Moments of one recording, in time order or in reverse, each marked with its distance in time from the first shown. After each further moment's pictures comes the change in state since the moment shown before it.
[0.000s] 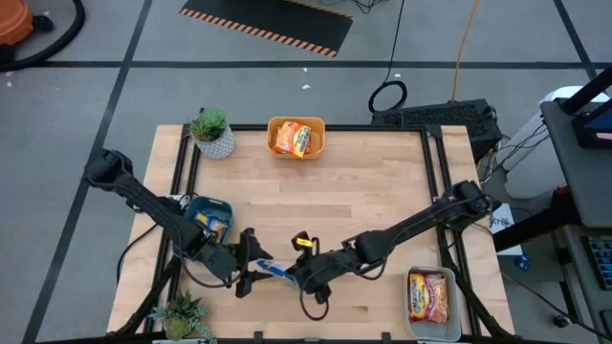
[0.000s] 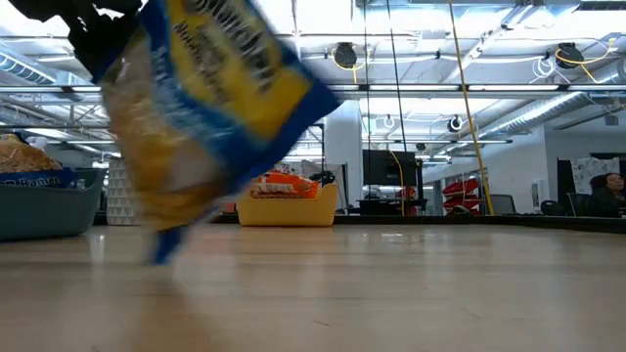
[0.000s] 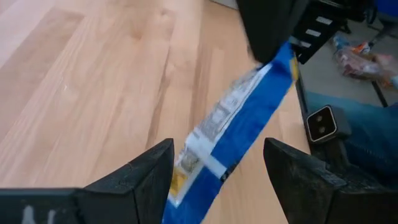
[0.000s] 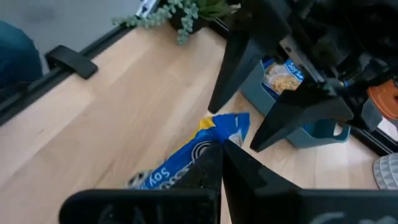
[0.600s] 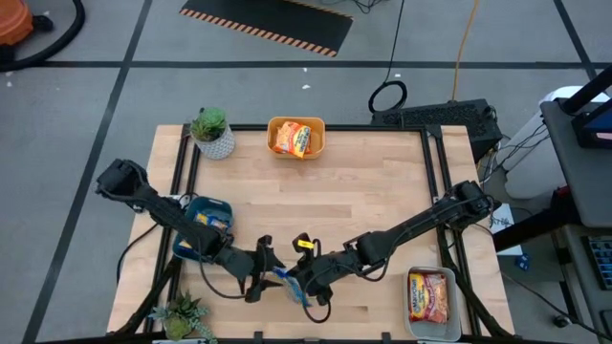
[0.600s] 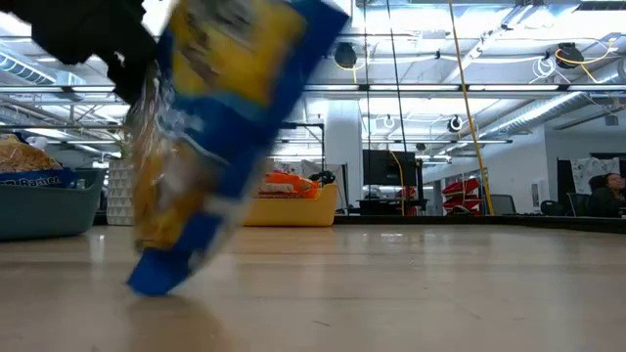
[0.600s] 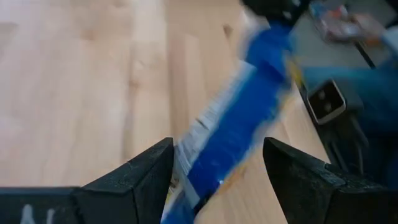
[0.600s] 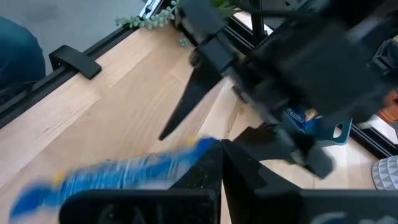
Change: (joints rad) left arm 0.060 0.185 0.000 0.220 0.154 0.223; right arm 0.011 -0.010 0.000 -0.005 0.003 -0.008
